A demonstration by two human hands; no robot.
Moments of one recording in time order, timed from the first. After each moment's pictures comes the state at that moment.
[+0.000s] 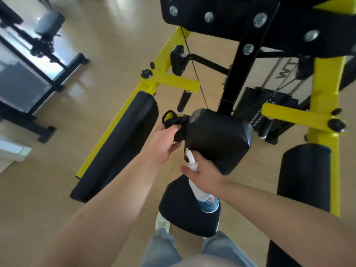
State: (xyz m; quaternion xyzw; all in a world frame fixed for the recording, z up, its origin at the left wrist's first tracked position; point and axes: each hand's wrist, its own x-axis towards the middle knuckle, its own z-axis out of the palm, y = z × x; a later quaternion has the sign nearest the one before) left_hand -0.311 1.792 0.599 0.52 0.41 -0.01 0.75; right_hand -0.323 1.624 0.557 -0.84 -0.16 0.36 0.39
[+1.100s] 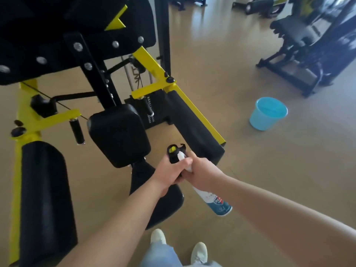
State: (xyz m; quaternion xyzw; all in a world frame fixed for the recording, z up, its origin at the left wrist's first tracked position) left_hand -0.476 1.641 0.623 0.69 -0.02 -0.39 0.61; right_hand -0.537 1.510 0.623 -0.92 0.18 0.16 0.32
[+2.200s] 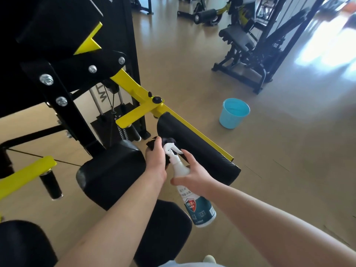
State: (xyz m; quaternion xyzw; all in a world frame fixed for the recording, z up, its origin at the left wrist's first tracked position) left_hand -0.296 1.608 0.601 0.61 0.14 -0.39 0.67; right_hand -0.428 1.546 0.627 -0.76 0.39 0.10 0.51
